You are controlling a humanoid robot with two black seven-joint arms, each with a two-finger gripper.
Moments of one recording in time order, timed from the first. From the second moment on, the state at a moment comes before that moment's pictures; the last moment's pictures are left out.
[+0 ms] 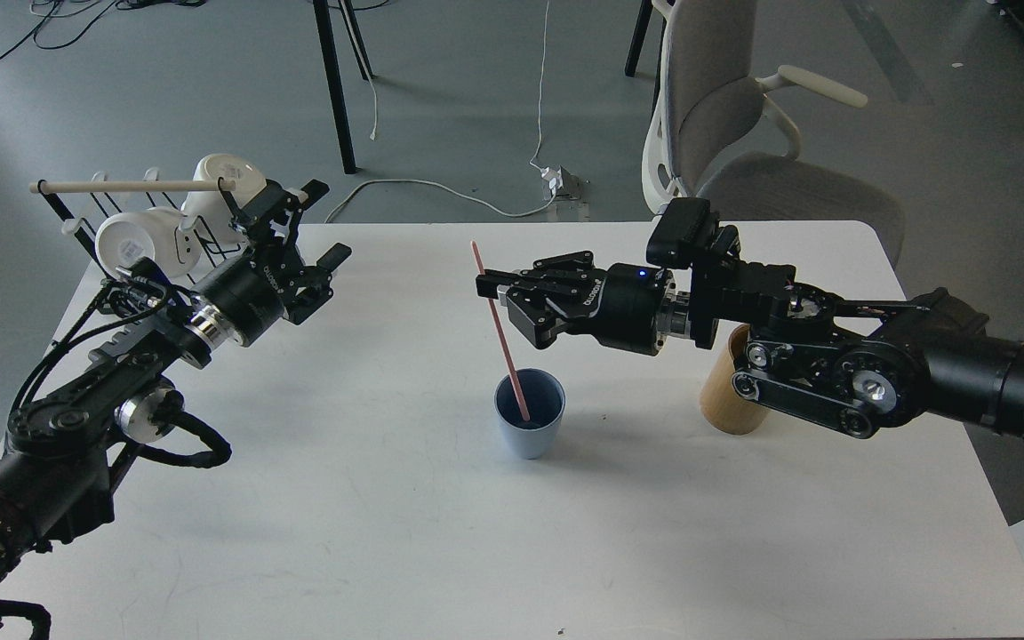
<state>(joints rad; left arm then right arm) -0.61 0.30 -0.76 -0.65 0.69 -0.49 -0.49 1.11 -0.28 -0.09 1.04 -1.49 -0.29 0.49</state>
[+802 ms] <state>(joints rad) -0.66 0.30 -0.78 -0.65 0.68 -0.49 -0.49 1.08 -0.34 0.12 1.04 -1.19 -0.27 0.49</state>
